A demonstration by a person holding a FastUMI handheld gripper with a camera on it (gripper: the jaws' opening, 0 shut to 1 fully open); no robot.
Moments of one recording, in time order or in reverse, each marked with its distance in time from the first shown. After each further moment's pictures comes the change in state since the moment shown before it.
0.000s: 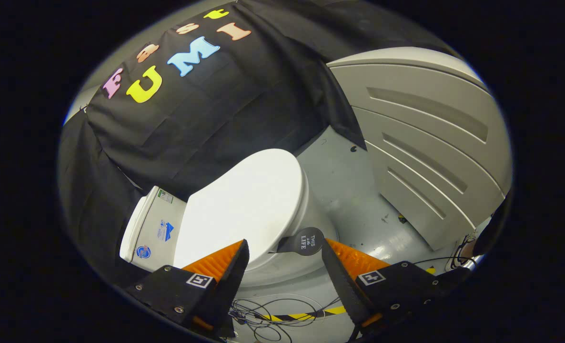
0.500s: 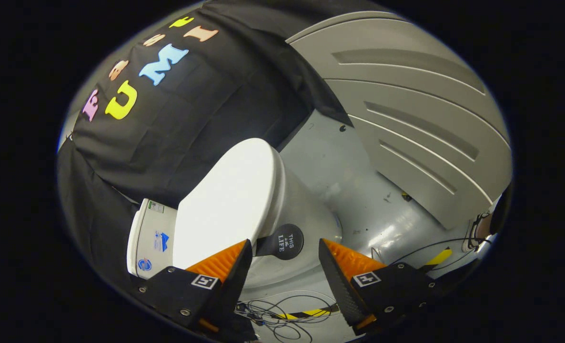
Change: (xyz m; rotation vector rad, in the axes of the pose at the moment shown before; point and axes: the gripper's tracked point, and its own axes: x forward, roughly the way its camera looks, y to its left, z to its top) arm 0.034 -0.031 -0.013 0.180 0.045 -0.009
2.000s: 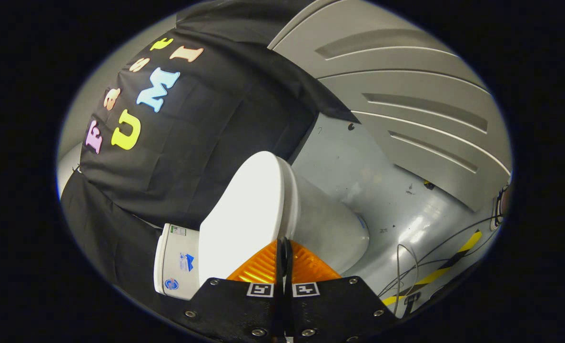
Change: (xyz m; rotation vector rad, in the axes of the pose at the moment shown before) arm -0.002 0.026 0.007 0.077 -0.108 0.110
